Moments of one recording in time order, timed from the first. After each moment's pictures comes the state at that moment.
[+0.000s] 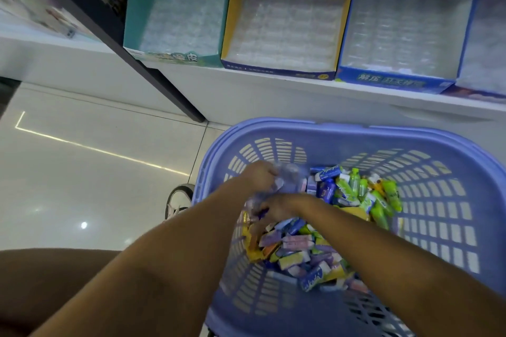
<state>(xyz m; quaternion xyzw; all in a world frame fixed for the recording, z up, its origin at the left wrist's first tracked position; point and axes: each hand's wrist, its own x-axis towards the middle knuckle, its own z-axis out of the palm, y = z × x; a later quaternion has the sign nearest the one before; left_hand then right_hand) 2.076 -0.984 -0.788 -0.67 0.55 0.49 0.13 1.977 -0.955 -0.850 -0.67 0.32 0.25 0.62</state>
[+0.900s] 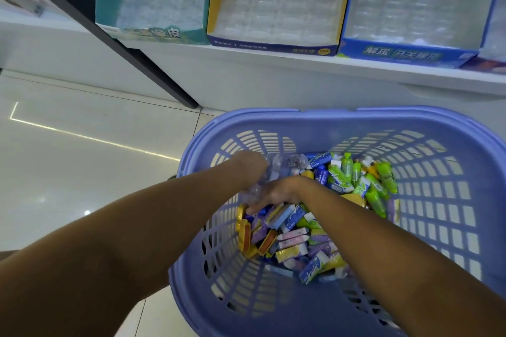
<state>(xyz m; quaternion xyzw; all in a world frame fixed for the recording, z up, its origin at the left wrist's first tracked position) 2.081 -0.988 -0.802 -0.45 0.76 0.20 0.43 1.981 -0.956 -0.863 -0.47 0.36 0.21 0.77</state>
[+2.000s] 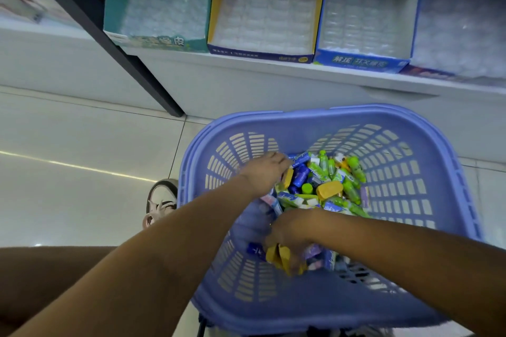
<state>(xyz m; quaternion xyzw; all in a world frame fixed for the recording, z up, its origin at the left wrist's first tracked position) 2.056 -0.957 -0.825 -0.41 0.88 0.19 0.14 1.945 -0.882 -0.789 -0.86 0.14 0.37 0.32</state>
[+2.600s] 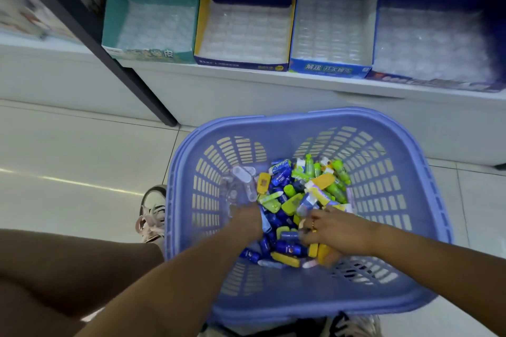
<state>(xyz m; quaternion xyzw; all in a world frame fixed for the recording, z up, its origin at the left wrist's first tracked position) 2.046 -0.868 -0.833 -0.56 0.70 0.30 0.31 1.824 -0.849 -0.783 -0.91 0.25 0.27 0.21</state>
